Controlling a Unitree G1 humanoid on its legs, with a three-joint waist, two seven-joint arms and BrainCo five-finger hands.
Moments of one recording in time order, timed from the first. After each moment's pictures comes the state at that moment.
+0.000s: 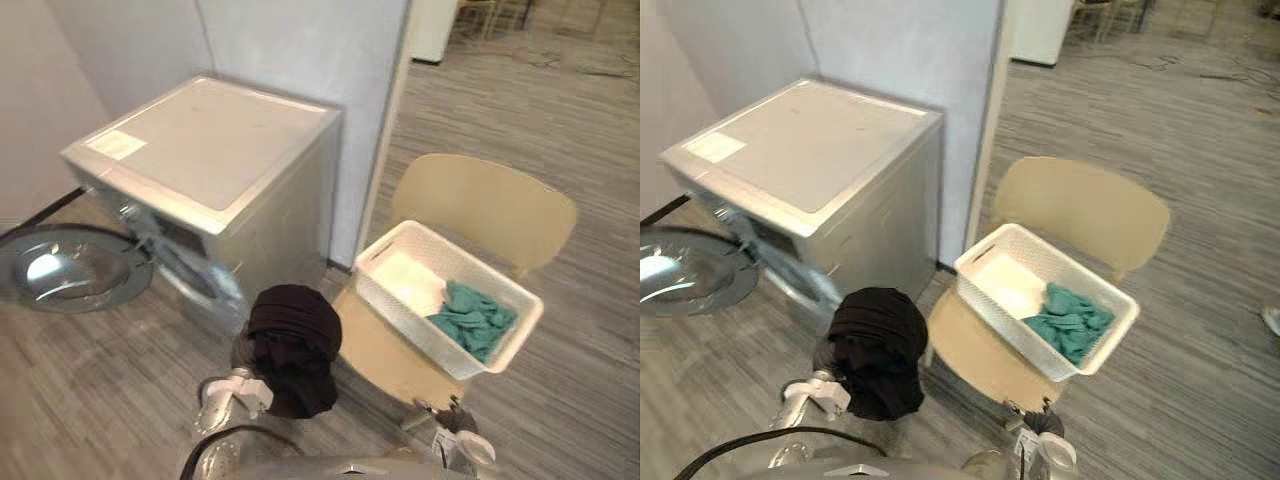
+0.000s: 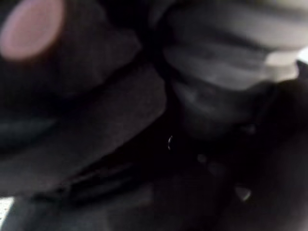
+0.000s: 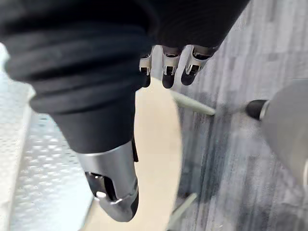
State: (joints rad) left arm 0.28 0.01 -0.25 0.01 -0.54 0.00 -0.06; right arm 0.10 -0.12 -0.35 0.85 0.17 0.01 -0.14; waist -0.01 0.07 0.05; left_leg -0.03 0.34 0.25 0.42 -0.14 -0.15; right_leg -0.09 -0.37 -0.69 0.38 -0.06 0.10
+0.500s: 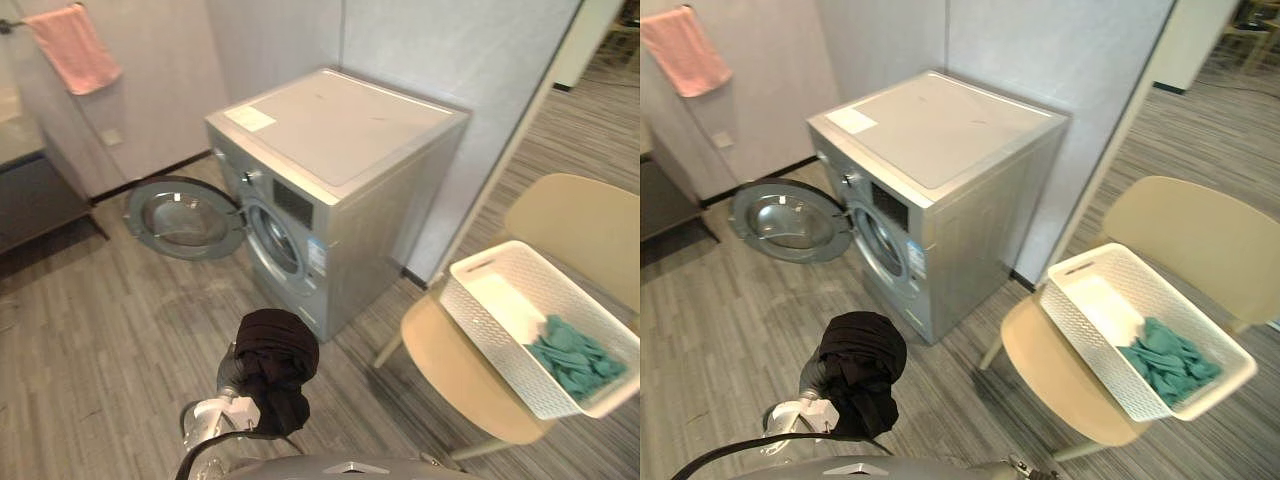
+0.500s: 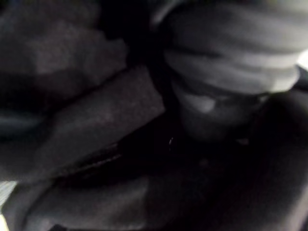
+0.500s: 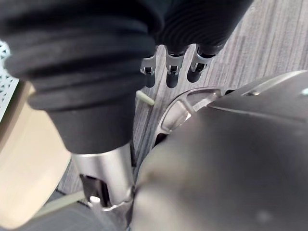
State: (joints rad) left arm 0.39 0.03 -0.18 0.06 -0.45 -0.01 -0.05; right arm 0.19 -0.08 -0.46 0.97 0.15 0.05 -0.14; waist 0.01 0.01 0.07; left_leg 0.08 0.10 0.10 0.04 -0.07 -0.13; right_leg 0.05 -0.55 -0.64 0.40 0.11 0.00
